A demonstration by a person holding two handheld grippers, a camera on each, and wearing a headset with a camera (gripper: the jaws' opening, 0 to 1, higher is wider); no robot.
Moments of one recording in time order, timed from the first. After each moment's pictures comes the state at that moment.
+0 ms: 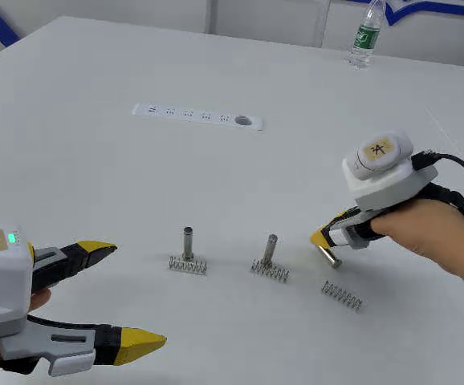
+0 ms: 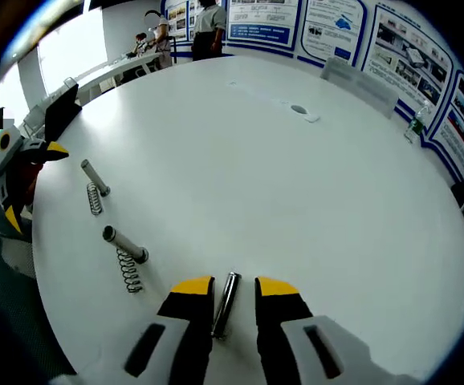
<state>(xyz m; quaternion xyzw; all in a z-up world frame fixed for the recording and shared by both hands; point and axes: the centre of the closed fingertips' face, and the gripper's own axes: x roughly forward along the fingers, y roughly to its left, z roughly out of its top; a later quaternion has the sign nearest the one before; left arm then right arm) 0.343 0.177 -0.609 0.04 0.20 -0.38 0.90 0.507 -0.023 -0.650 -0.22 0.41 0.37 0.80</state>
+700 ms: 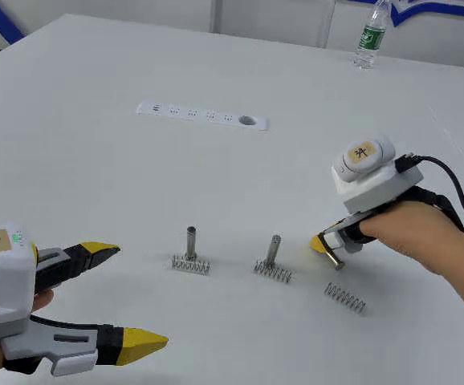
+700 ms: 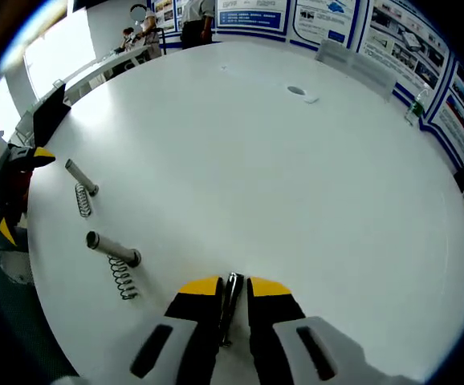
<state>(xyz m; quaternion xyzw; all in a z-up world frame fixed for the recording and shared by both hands) 0.342 0.178 -0.611 0.04 0.20 -0.38 0.90 0.503 -0.022 -0.663 -0.21 0.45 0.34 0.79</state>
